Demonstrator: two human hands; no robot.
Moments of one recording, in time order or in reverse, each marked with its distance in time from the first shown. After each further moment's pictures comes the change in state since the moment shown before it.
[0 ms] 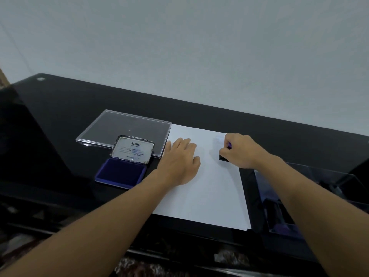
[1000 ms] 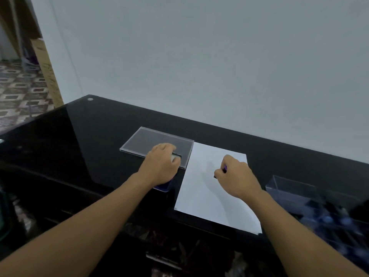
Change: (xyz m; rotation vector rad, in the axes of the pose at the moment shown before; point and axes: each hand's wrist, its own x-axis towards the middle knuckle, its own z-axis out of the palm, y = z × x) left_hand -0.065 -0.059 -0.103 -0.140 0.083 -0.236; right_hand -0.075 -0.082 0.022 0.091 0.187 -0.013
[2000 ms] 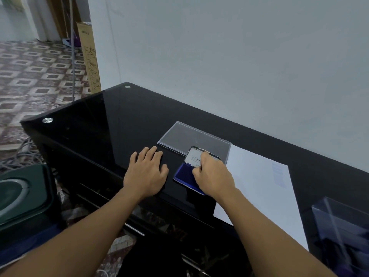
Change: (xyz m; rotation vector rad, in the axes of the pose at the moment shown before) left_hand -0.052 -0.134 -0.012 0.295 0.104 -0.239; right_hand 0.020 -0.130 0.095 -0.090 -0.096 -0.250
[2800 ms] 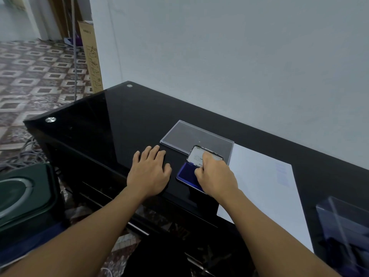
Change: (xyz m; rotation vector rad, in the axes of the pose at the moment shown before) left_hand 0.000 0.001 -0.001 0.001 -0.014 -0.001; right_hand 0.000 0.001 0.006 -0.027 0.016 -0.011
